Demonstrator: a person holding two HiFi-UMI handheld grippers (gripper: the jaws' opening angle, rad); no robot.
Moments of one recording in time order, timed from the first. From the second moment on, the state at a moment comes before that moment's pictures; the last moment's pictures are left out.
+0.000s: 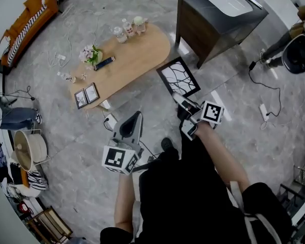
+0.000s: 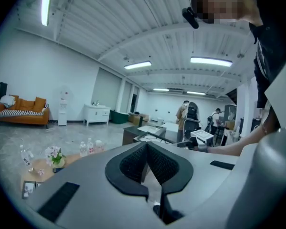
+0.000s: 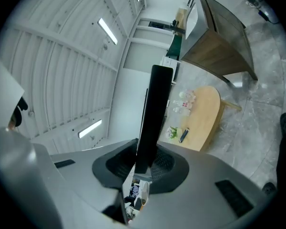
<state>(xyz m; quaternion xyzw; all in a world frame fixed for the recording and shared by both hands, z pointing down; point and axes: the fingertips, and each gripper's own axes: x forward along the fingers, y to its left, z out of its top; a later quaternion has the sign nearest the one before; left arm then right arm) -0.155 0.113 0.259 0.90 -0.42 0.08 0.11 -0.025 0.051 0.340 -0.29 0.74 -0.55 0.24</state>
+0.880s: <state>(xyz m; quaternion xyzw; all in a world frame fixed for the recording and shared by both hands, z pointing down) -0.096 0.120 0.200 0.91 -0.40 0.03 0.08 0.064 0.129 0.198 -0.31 0.74 -0.50 0.32</state>
